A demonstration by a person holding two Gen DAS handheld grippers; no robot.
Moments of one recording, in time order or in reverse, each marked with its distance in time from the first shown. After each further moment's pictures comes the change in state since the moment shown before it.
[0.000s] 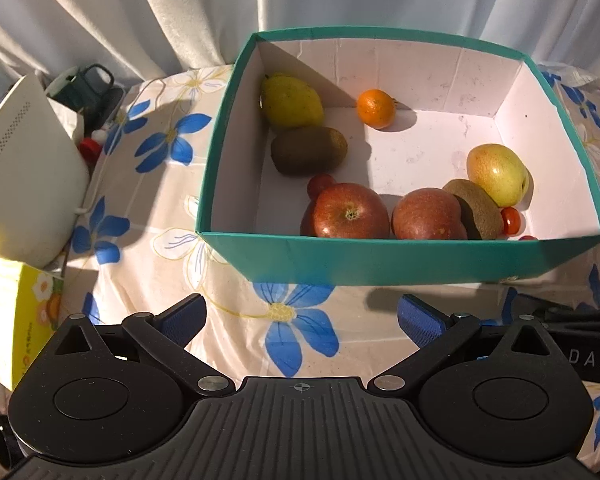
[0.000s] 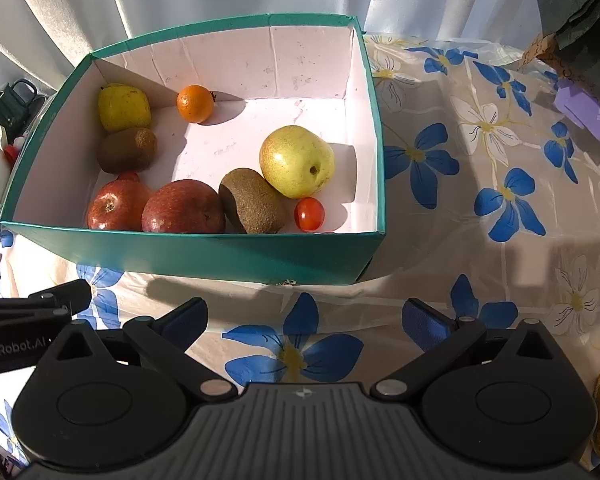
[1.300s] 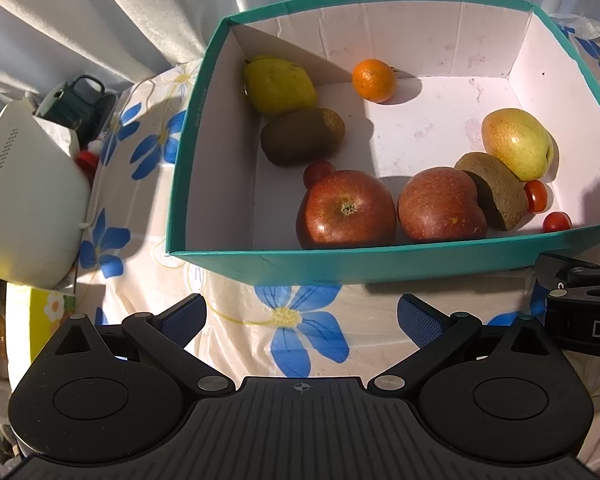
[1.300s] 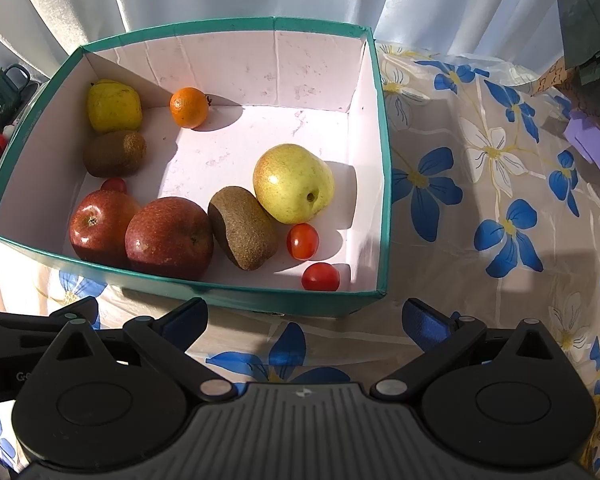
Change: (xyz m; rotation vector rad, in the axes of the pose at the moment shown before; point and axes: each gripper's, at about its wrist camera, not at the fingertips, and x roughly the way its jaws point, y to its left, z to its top) left arm 0.024 -0.025 0.011 0.104 0.072 0.091; right arm 0.012 0.003 0.023 -0.065 0.012 -0.040
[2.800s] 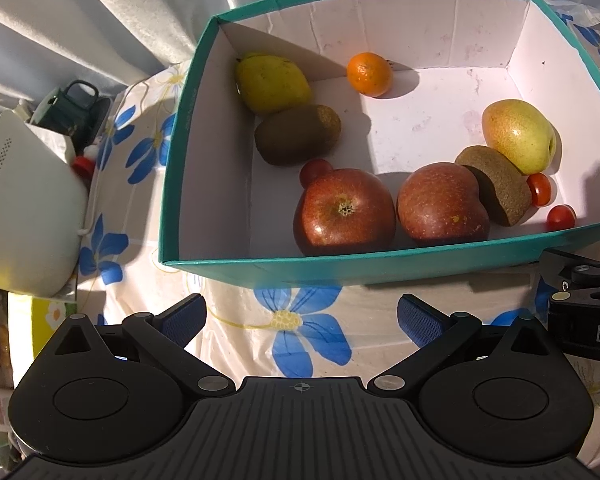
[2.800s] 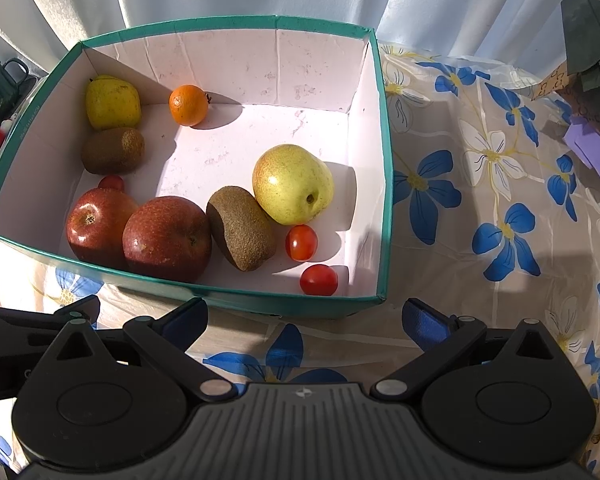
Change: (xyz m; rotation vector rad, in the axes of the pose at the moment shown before) left arm 0.004 -0.001 0.002 0.027 0.010 0.012; right arm 0.001 0.001 0.002 -0.015 0.007 -0.010
